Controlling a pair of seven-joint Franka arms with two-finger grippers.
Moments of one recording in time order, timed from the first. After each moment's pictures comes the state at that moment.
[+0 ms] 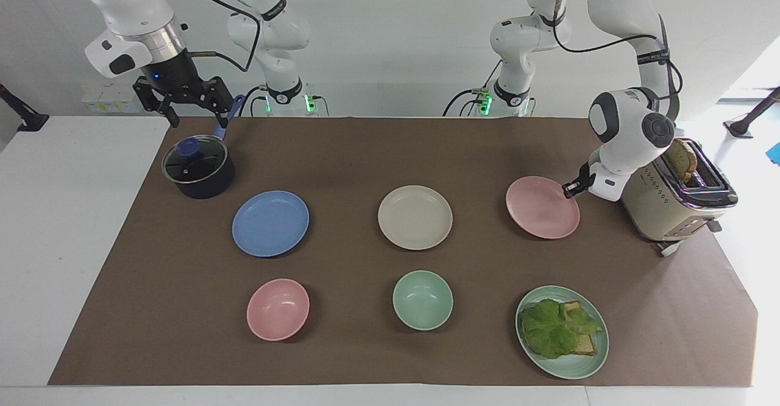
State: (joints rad) left arm 0.14 0.10 -0.08 -2.20 -0.03 2.08 -0.24; right arm -0.10 0.01 0.10 -1.50 0.00 1.51 0.03
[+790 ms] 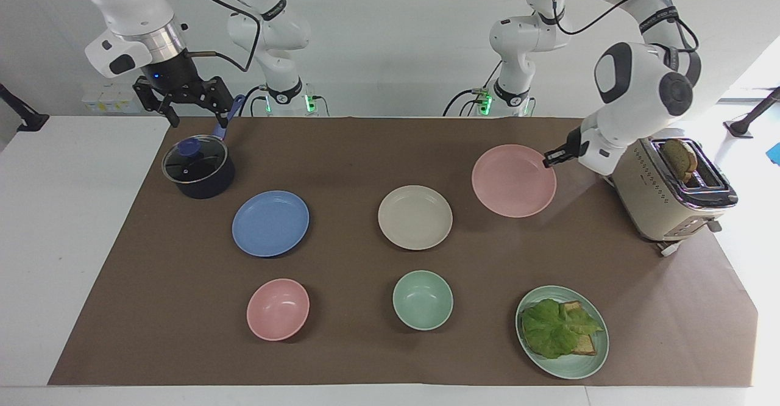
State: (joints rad) left arm -0.05 0.03 -0.14 -1.92 -0.20 1.64 -0.45; right arm -0.10 0.01 0.10 -1.50 0.00 1.51 0.03
